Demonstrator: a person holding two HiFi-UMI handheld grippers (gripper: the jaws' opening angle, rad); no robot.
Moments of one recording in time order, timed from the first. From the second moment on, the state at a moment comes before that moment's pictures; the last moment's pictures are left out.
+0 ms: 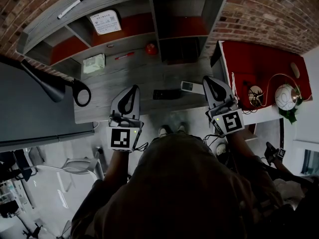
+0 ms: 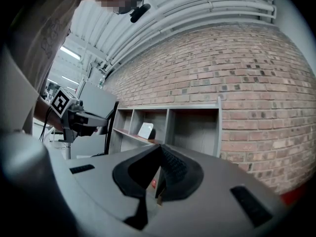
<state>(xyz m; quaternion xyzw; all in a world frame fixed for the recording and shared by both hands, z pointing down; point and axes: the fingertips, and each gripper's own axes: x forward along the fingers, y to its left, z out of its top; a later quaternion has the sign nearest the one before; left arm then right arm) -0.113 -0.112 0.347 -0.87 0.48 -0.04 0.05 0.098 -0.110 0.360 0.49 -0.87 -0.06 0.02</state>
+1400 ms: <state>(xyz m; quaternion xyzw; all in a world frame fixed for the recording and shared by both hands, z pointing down) -0.167 -0.064 0.346 -0.84 0.54 -0.02 0.05 -0.007 -0.122 0.489 0.27 -0.93 0.01 0.25</state>
